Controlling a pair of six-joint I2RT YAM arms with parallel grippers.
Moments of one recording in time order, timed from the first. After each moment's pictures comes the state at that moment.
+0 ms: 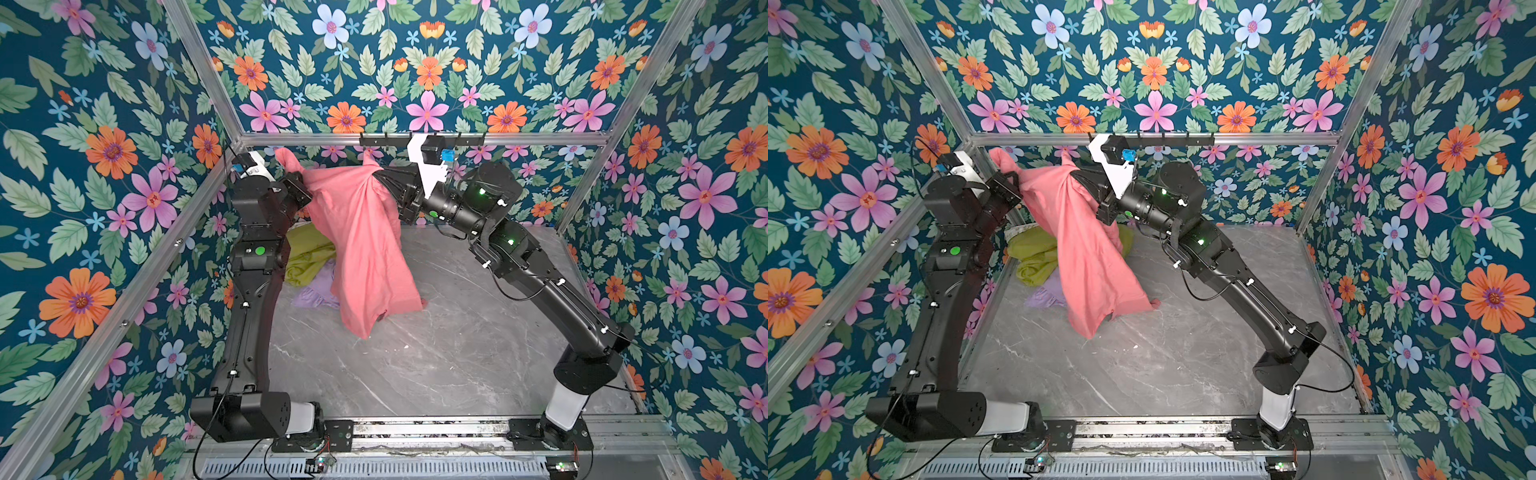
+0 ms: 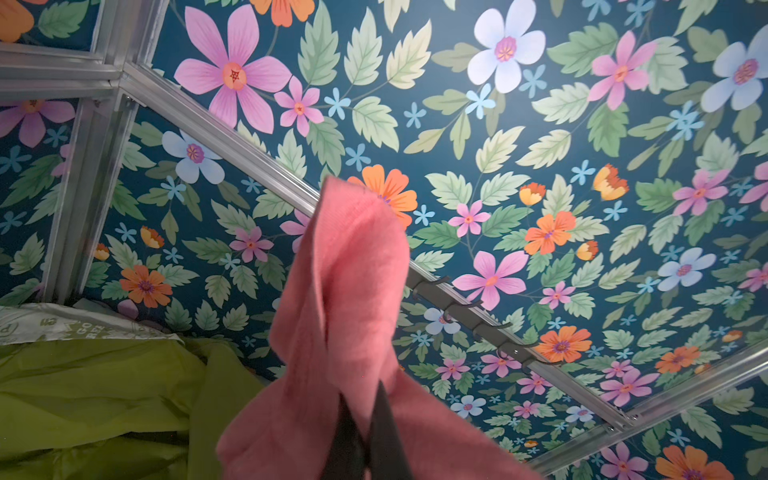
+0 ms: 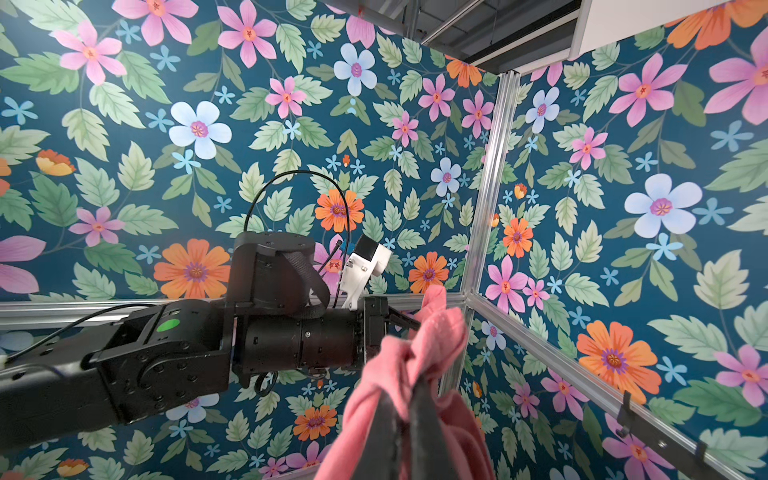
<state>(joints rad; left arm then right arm) -0.01 1.36 1.65 -0.25 0.10 -0.67 0.82 1.78 2.24 -0.13 -0.34 -0.08</state>
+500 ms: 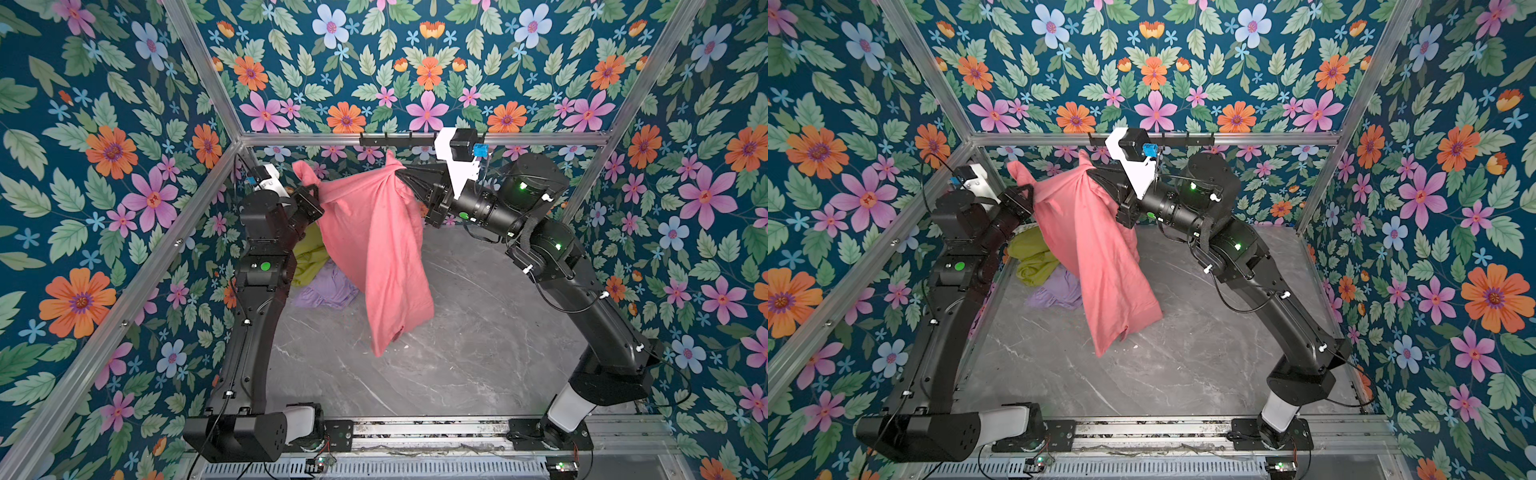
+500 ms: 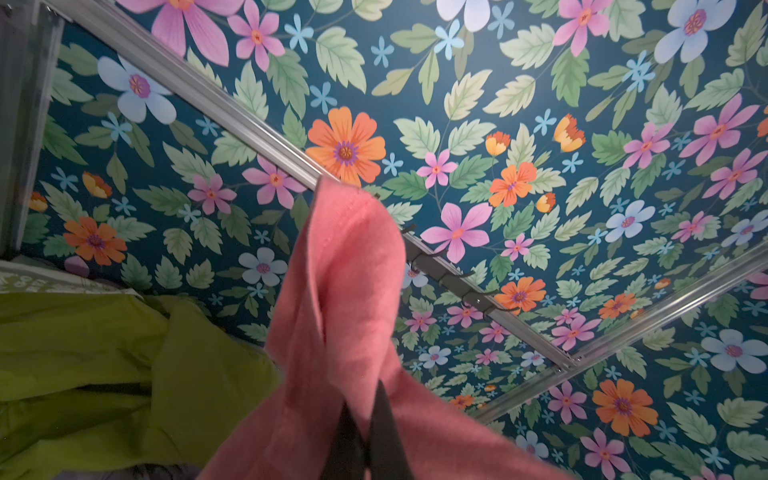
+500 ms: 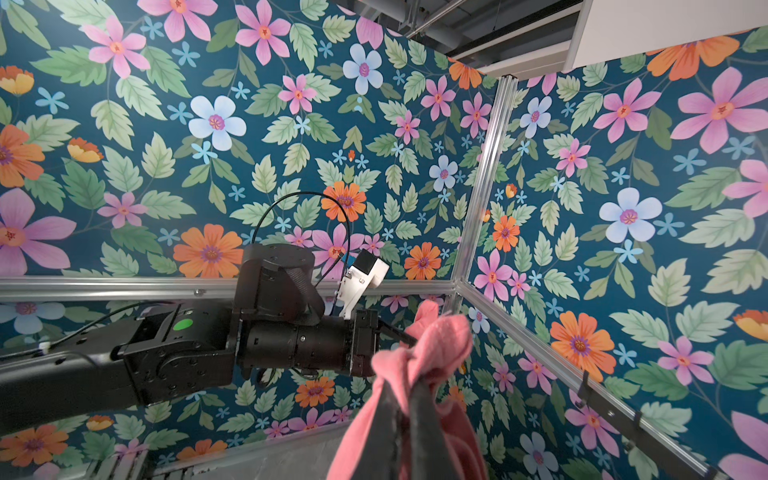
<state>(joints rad) -0.07 1.27 1.48 -0.24 0.18 -0.70 0.81 1.68 2.31 -0.36 -0.33 -0.16</state>
